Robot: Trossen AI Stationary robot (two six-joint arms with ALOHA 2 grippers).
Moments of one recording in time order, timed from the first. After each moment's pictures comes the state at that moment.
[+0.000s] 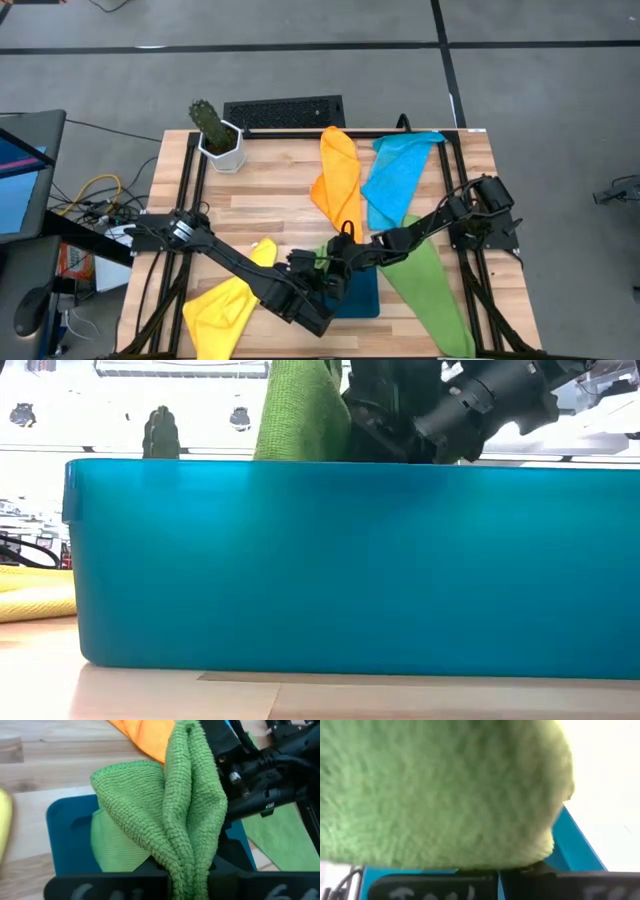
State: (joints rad) left arm -0.55 2.17 2.09 -1.28 -0.66 -1.92; right arm 0.35 1.86 0.96 0.26 0.15 0.64
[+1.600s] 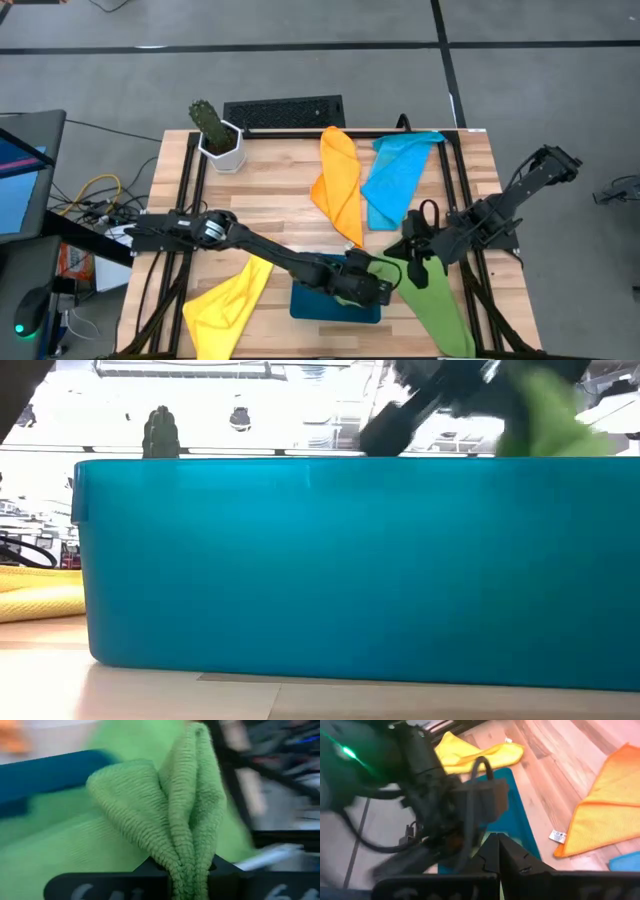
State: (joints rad) left arm -0.38 2.35 2.09 -0.47 -0.37 -1.42; right arm 0.61 1.08 0.96 -0.58 0.39 0.73
